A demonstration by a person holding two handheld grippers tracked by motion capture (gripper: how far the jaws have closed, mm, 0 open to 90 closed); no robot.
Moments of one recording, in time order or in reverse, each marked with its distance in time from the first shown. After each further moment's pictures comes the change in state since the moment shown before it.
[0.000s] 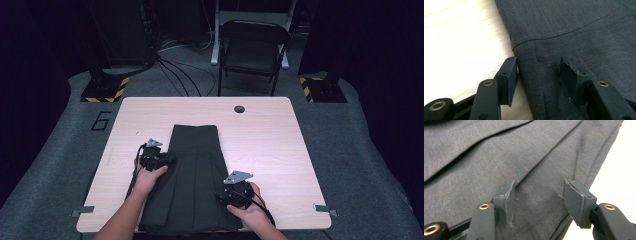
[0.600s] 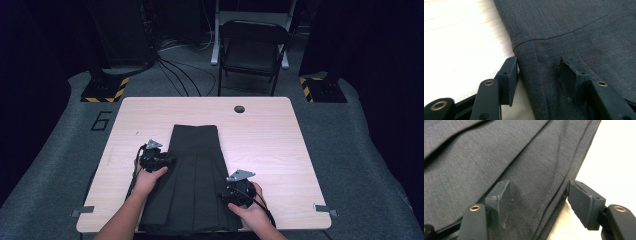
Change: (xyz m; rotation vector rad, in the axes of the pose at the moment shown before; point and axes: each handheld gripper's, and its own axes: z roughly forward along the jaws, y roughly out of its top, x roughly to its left) left arm 0.003 -0.004 -0.001 -0.014 0.000 0.051; right arm -0.008 -0.006 0.004 0.034 -0.064 0.079
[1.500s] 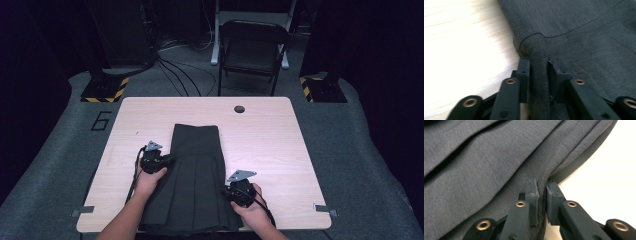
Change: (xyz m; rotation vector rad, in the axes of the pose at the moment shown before) left arm -0.007 -0.004 0.000 -0.035 -0.033 -0.035; right arm -0.003 -0.001 0.000 -0.011 0.094 -0.011
